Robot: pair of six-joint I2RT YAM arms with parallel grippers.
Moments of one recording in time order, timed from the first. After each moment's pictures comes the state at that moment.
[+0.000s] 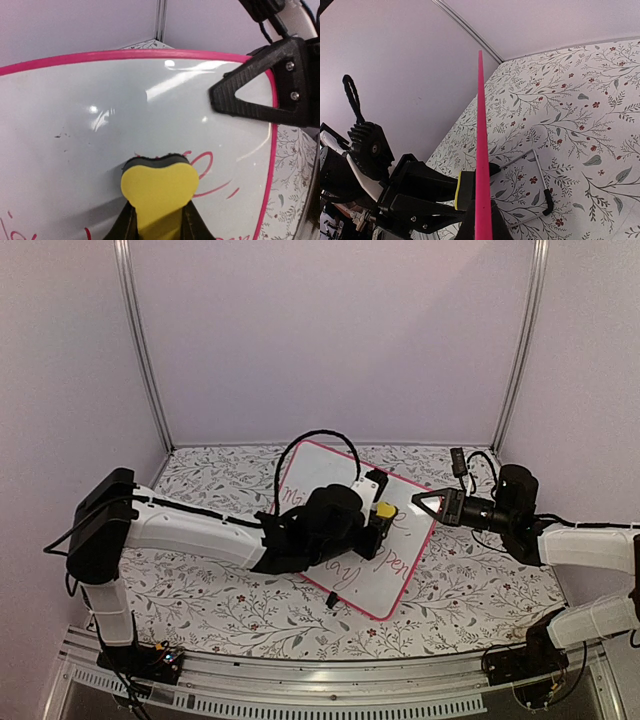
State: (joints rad) left arm -1.18 1.92 1.27 0.25 -0.38 -0.25; right arm 0.43 1.23 0.49 0.57 -0.67 0.65
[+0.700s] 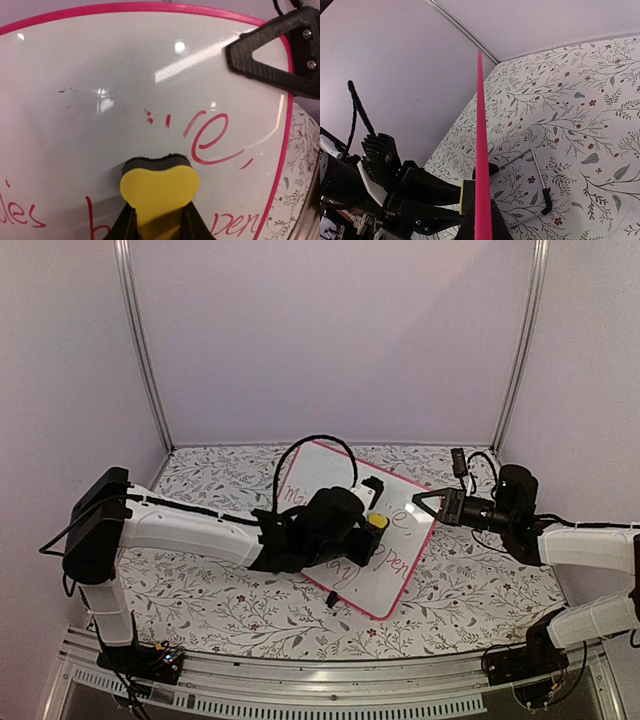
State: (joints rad) left arm -1.18 1.89 1.25 0.10 -0.36 -0.33; right arm 0.43 1.23 0.49 0.57 -0.65 0.66
